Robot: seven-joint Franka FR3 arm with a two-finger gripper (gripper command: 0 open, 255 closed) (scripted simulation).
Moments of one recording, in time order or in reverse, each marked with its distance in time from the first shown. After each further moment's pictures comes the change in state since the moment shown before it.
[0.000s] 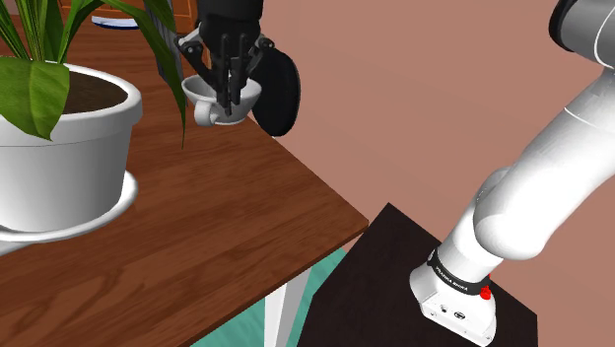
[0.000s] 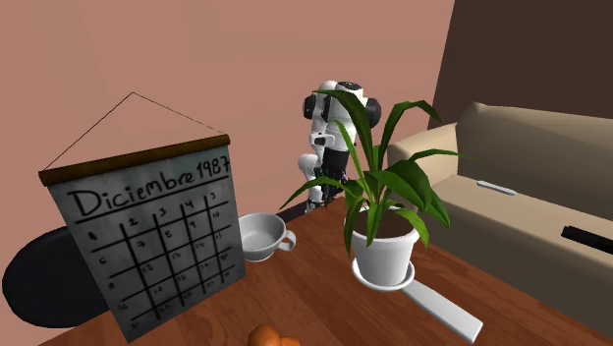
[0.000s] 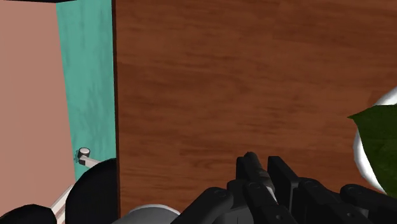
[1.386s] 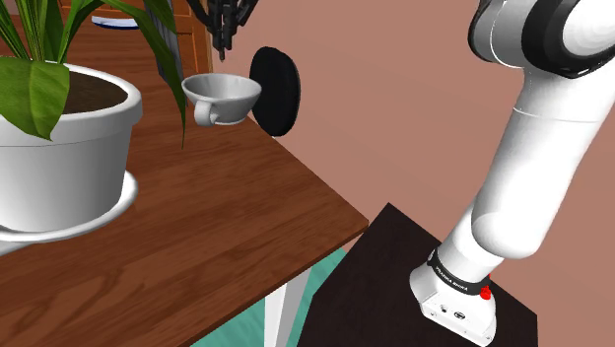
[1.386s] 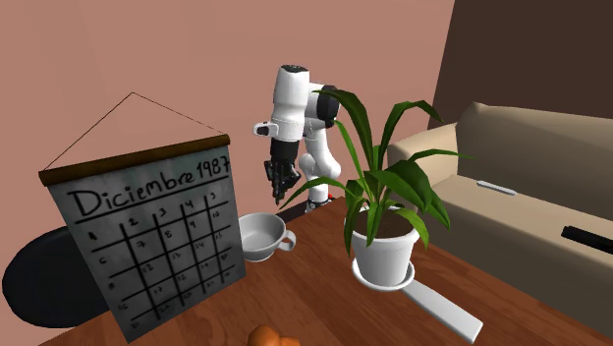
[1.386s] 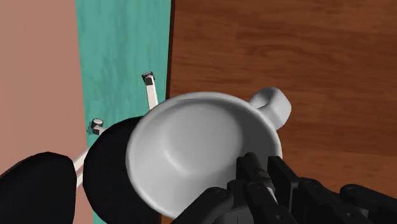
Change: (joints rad) arm -0.048 0.318 -0.058 0.446 -0.170 -0.165 -0.159
